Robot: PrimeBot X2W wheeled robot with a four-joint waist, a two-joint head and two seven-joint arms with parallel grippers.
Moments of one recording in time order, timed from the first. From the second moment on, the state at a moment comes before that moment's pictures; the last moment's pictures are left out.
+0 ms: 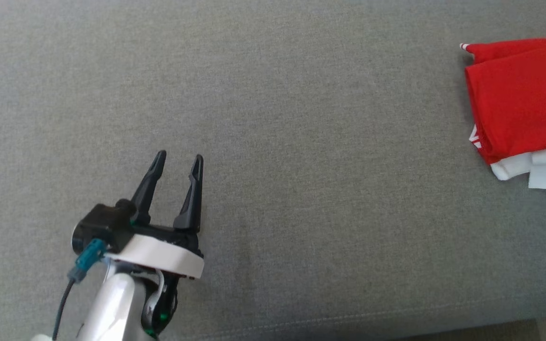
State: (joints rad) left arm -0.14 0.05 -0.24 0.15 -0.24 -0.09 -0.26; right arm -0.81 -0.62 0.23 1.08 -0.03 0.13 -0.07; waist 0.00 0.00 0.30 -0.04
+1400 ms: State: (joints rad) left arm 0.00 0.05 -0.20 0.08 -0.33 -0.03 -0.26; right arm -0.17 -0.06 0.02 0.40 0.23 0.13 -0.23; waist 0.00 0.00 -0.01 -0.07
